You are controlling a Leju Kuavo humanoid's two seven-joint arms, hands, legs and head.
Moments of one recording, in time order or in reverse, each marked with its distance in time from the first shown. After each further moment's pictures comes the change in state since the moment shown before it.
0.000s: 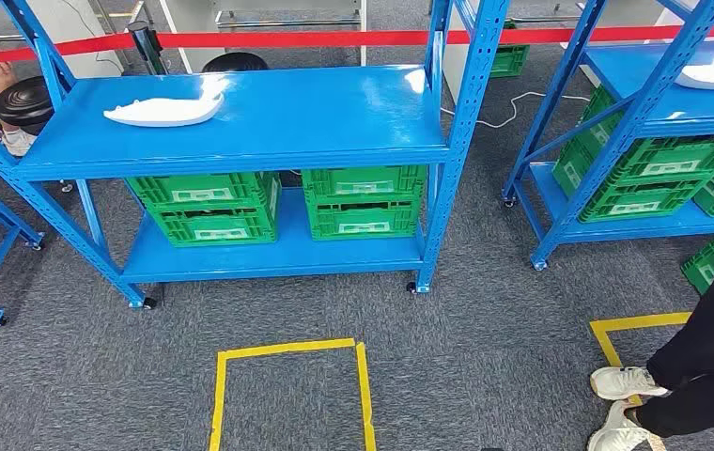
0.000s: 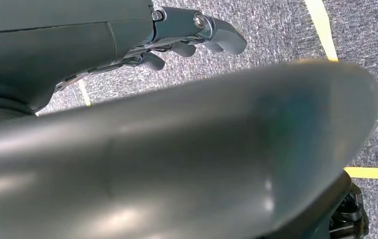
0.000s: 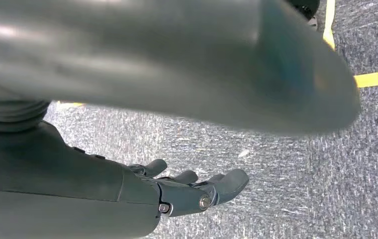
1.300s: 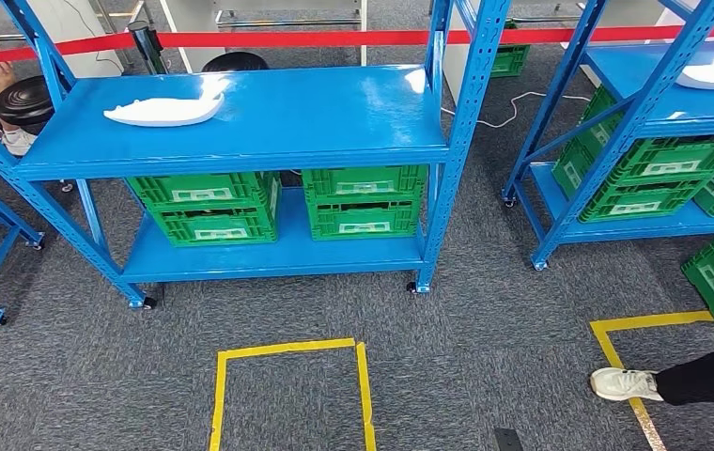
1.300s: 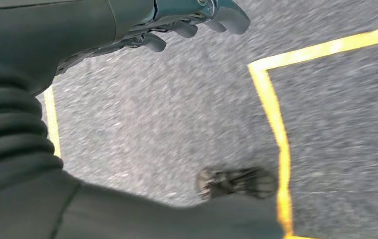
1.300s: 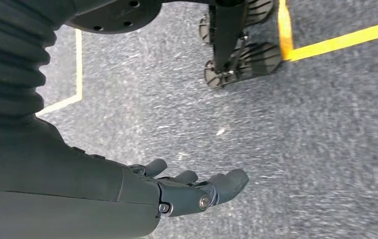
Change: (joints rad) left arm -0.179 -0.093 0.314 0.124 -0.468 0.297 -0.145; right arm -0.134 0.088 -0.453 0.111 0.376 -0.019 -0.089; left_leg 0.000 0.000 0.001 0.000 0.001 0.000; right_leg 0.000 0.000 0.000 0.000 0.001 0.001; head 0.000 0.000
